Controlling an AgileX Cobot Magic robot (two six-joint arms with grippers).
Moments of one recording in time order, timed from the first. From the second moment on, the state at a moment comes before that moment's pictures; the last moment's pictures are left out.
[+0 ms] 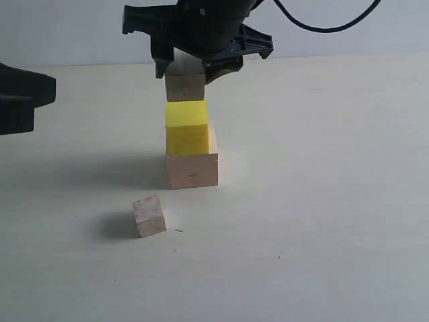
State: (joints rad) left arm -0.72 0.89 -0.74 0.18 0.50 -0.35; right arm 0.70 1.88 -1.67 0.07 0.92 0.56
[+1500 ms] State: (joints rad) left arm -0.72 0.89 -0.74 0.18 0.50 -0.34; right arm 0.71 1.94 -1.68 0.07 0.93 0.56
